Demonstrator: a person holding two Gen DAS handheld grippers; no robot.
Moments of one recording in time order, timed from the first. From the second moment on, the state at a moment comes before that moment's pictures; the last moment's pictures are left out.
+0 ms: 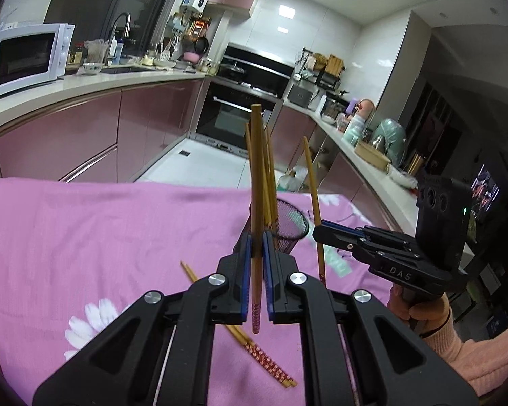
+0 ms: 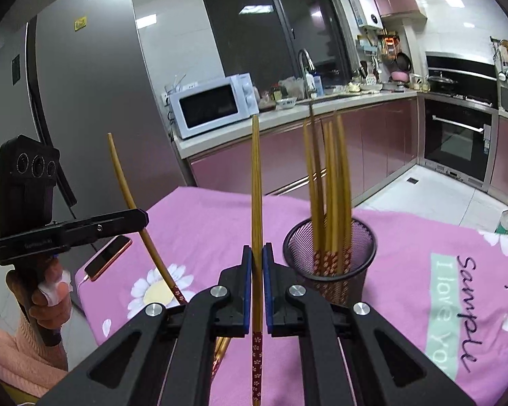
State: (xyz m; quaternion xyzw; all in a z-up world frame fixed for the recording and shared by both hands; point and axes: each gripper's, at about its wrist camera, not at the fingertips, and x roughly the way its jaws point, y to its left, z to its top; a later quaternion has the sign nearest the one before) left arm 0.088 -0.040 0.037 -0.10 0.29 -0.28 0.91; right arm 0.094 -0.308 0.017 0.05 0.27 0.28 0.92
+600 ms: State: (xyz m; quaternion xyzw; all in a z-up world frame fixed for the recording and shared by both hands) left arm 0.128 -0.074 0.093 -0.09 0.24 -0.30 0.92; right arm 0.121 -0.325 0.063 0.05 0.19 0.24 0.95
